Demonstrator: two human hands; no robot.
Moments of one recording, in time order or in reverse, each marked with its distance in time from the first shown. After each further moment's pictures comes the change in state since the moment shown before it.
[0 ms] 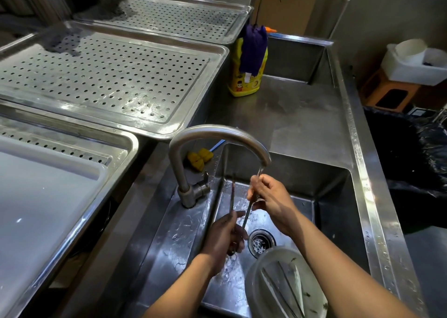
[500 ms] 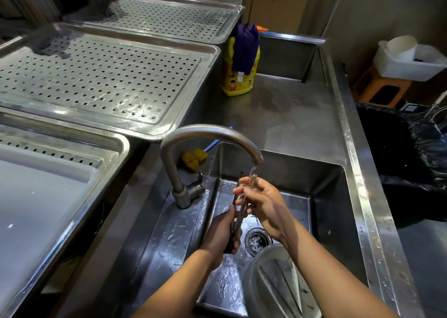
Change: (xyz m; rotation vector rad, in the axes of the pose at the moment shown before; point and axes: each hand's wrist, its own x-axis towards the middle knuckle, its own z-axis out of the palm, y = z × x) left_hand 0.014 0.001 0.007 0.089 0.046 -0.048; right_hand -0.008 0.018 0.001 0.244 -0.010 0.037
